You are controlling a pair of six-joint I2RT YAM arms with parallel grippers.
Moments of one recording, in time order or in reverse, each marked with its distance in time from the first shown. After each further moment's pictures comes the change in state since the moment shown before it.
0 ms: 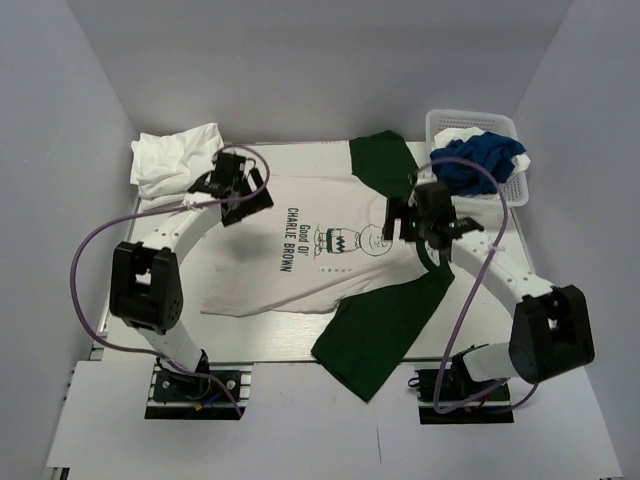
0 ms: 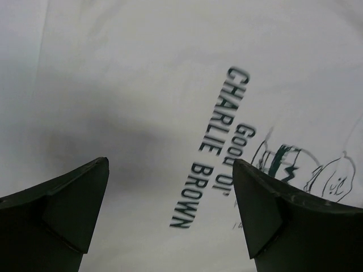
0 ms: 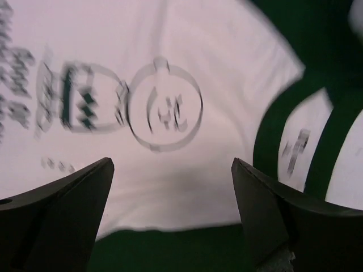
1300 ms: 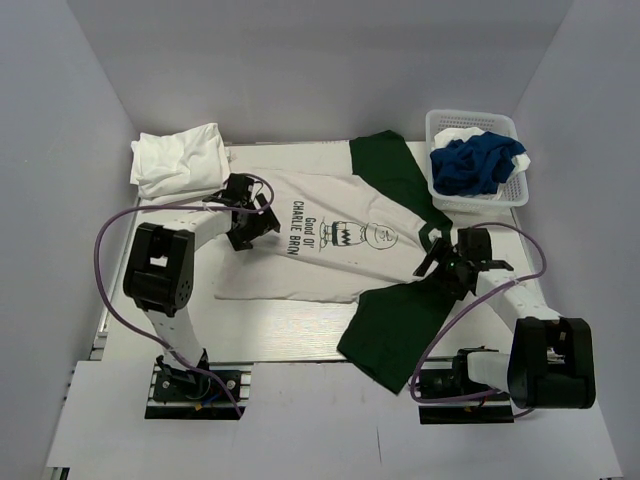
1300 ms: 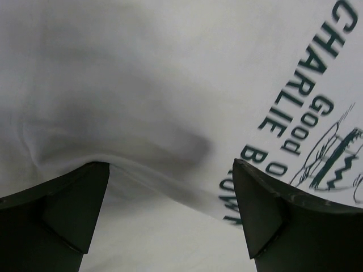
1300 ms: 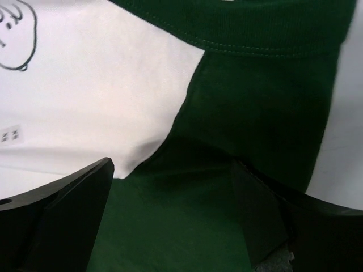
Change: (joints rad) left arm -0.003 0.135 -0.157 0.085 0.097 -0.129; right arm -0.335 -0.172 -0.455 -0.034 -0.187 0.301
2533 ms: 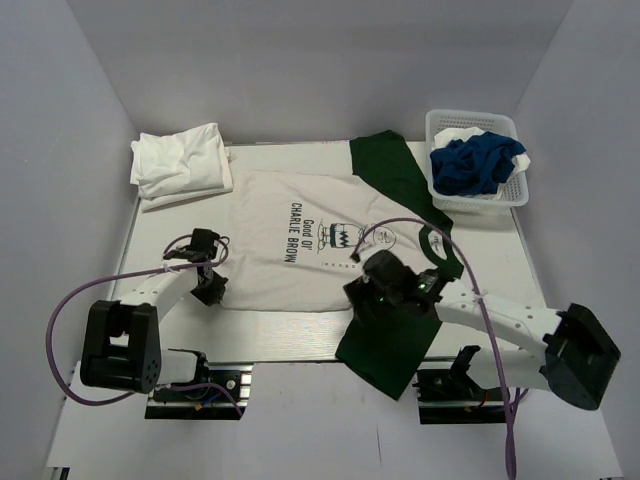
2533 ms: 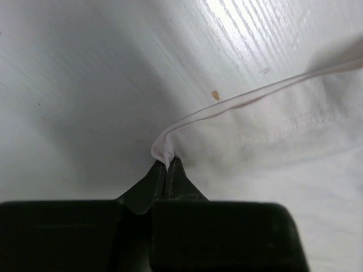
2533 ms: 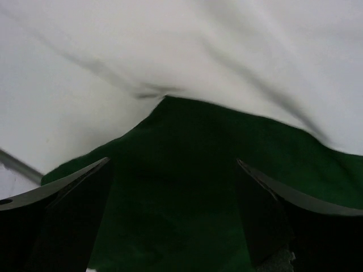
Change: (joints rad) left arm 0.126 -0.527 -0.547 -0.255 -0.254 -0.332; right arm 0.824 -0.066 0.128 -0.113 0.221 -0.302
